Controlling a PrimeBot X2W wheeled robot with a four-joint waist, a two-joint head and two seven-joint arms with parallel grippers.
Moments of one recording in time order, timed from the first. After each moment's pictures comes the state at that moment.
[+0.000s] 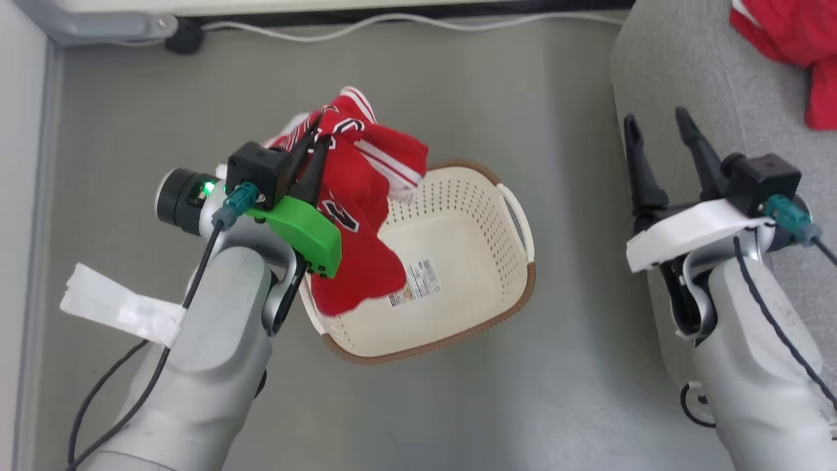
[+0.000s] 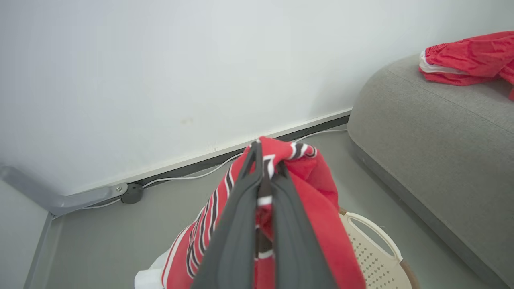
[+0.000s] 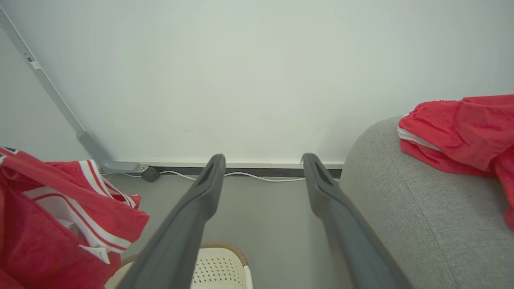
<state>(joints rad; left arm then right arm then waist) -0.69 0.03 -0.51 0.61 -0.30 -0.08 -0.25 -0.43 -0.11 0.14 0.39 0.19 0.06 -0.25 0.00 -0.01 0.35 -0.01</state>
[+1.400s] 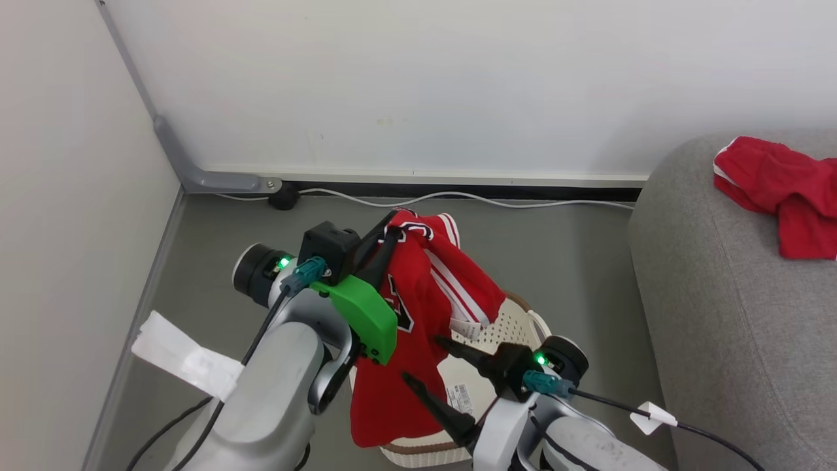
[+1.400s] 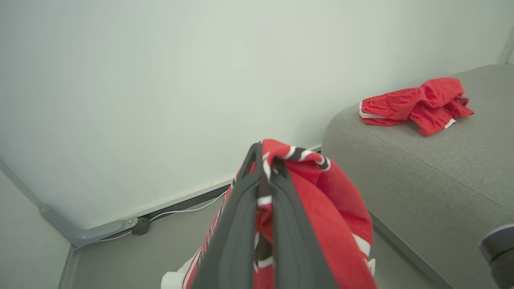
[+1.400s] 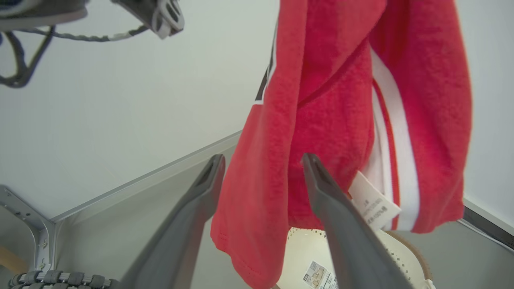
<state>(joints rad) -0.52 0.03 -0.67 0.47 -0.41 -0.08 -0.15 -0.28 -0.06 0.87 0.50 0.28 0.12 -0.25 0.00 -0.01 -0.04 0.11</state>
